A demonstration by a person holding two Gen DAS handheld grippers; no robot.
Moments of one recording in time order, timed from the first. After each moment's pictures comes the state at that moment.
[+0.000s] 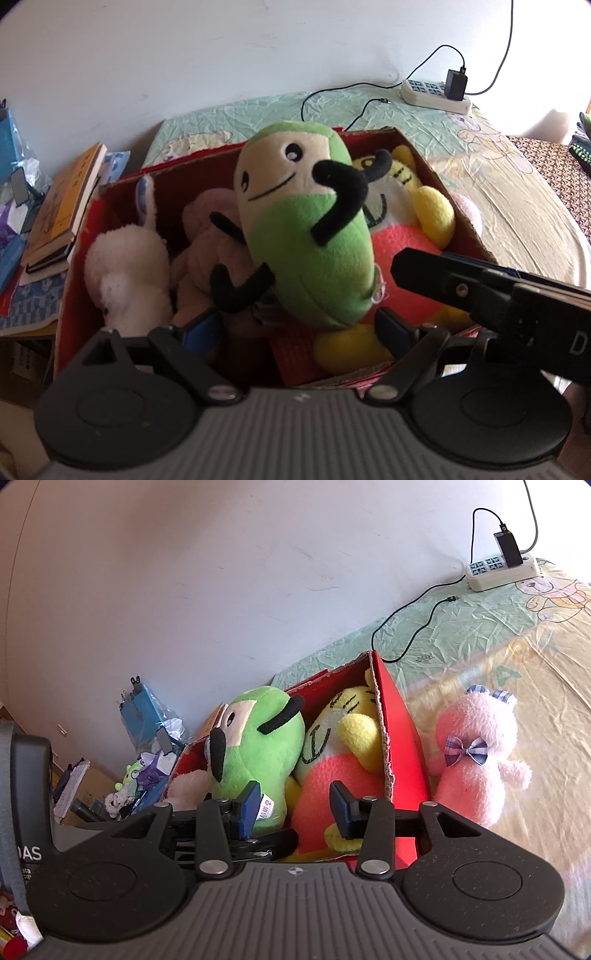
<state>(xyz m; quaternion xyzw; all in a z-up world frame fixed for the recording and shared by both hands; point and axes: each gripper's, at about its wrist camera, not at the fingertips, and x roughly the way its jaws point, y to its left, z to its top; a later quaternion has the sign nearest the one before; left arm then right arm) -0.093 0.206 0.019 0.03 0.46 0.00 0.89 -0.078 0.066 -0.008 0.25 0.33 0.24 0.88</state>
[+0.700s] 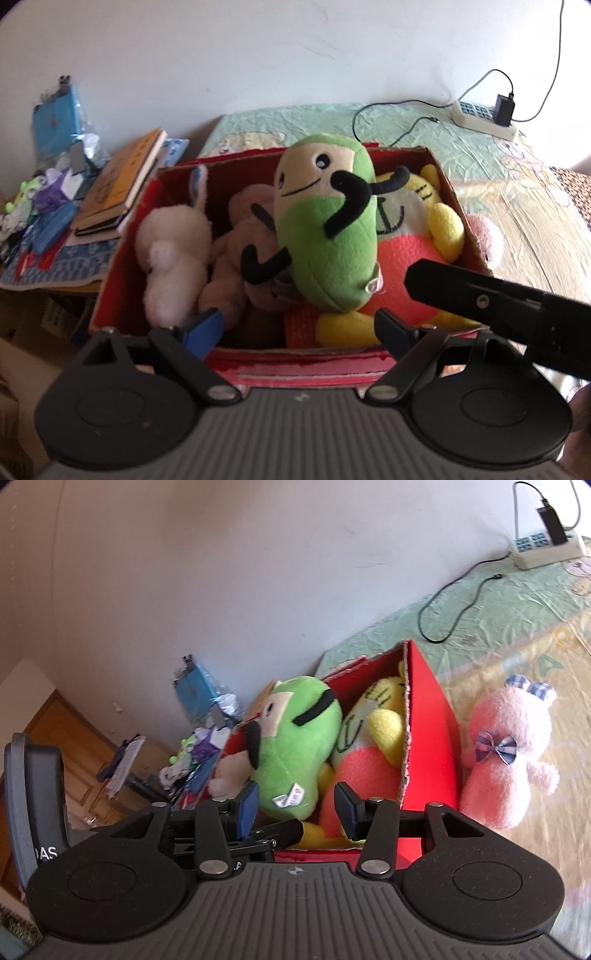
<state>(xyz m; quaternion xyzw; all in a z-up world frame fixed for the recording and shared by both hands) -0.116 0.187 0.040 0.00 0.44 0.11 0.89 -0.070 0.042 0.000 0.26 0.35 0.35 0.83</state>
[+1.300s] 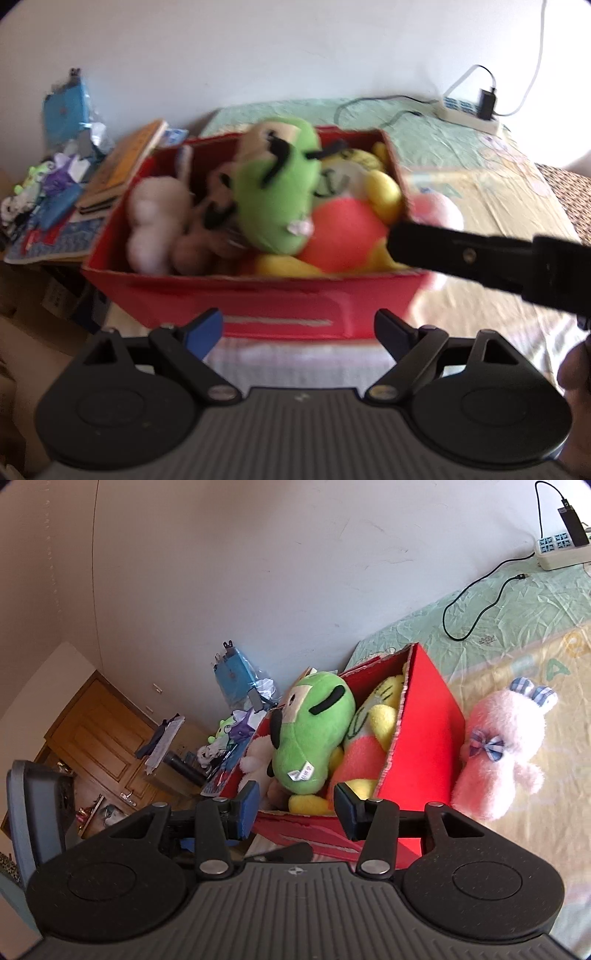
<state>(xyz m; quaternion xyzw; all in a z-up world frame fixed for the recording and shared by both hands) -0.150 0.126 0.049 -0.01 0.45 0.11 0.89 -0.081 -0.008 0.007 0.26 0.35 0.42 0.80</state>
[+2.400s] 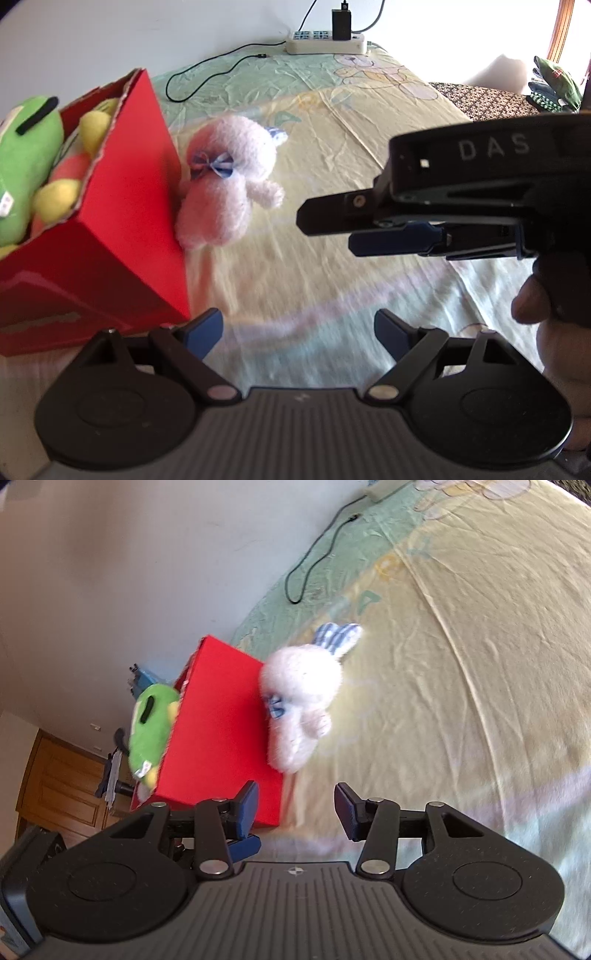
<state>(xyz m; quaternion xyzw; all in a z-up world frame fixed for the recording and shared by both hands) -0.117 -0.012 -0.045 0.05 0.48 -0.04 0.87 -0.044 -0.129 -0.081 0.34 0.46 0.29 0.77</state>
